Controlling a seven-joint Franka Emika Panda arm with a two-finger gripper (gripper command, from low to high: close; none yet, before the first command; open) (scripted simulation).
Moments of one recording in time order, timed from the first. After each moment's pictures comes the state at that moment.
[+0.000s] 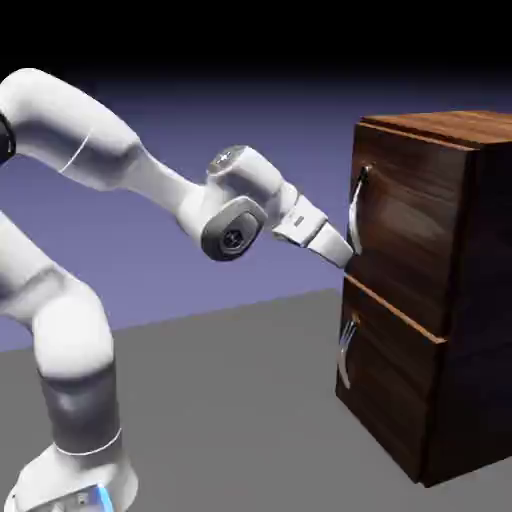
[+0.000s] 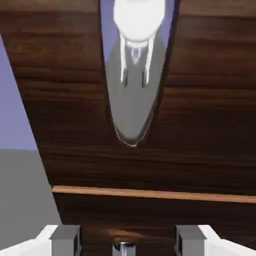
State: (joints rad) arm -0.03 -0.60 0.05 -2.81 0.12 3.02 0.67
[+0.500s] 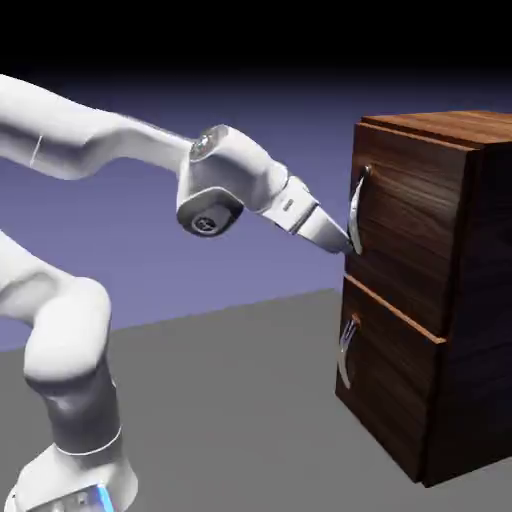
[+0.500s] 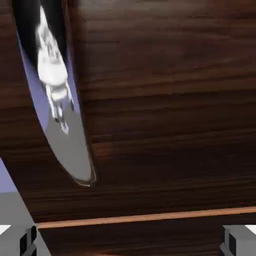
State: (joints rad) arm -0.27 -0.76 0.30 -2.78 0.77 2.91 0.25
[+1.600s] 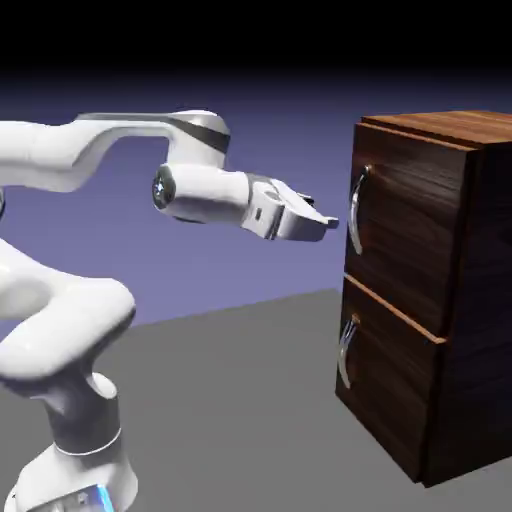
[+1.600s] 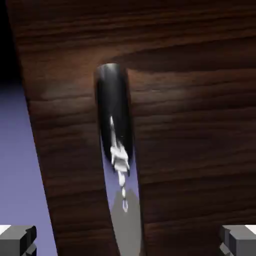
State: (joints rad) arm -0.80 -1.12 0.86 -2.73 2.21 2.67 -0.65
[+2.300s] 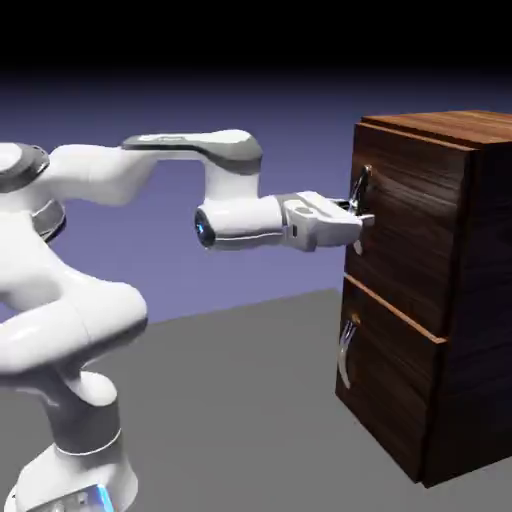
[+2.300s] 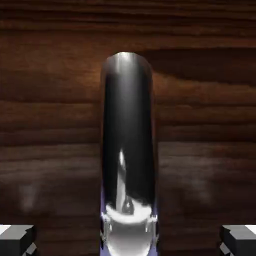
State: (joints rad) arm -1.13 -1.18 1.11 -2.62 2.73 2.51 -0.99
